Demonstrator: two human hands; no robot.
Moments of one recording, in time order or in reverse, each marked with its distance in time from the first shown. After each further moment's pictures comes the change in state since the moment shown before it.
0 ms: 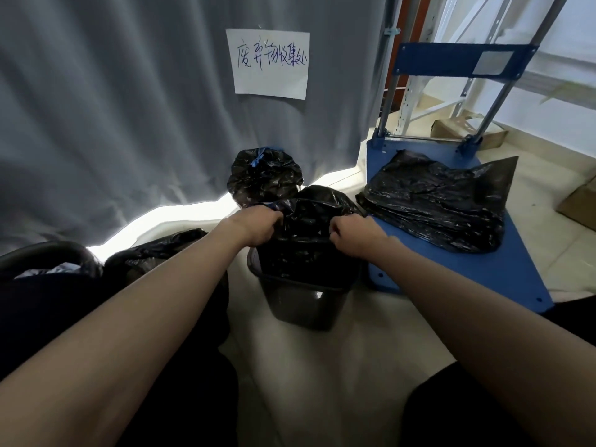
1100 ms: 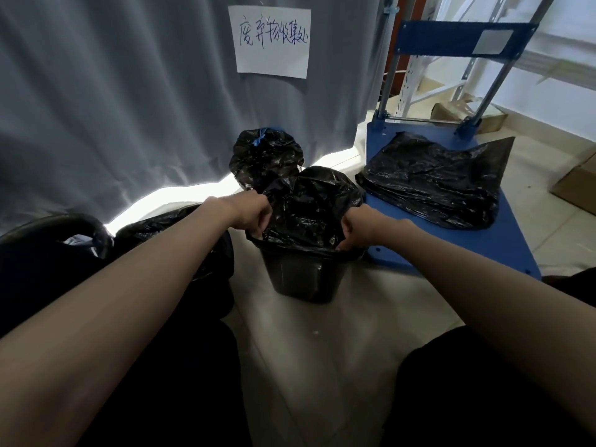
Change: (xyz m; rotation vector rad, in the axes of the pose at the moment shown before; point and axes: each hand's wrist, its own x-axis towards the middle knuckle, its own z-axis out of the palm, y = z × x) left_hand -0.027 -0.019 0.005 -0.085 -0.244 0.021; right_hand -0.036 0.009 0.005 0.126 -0.214 -0.031
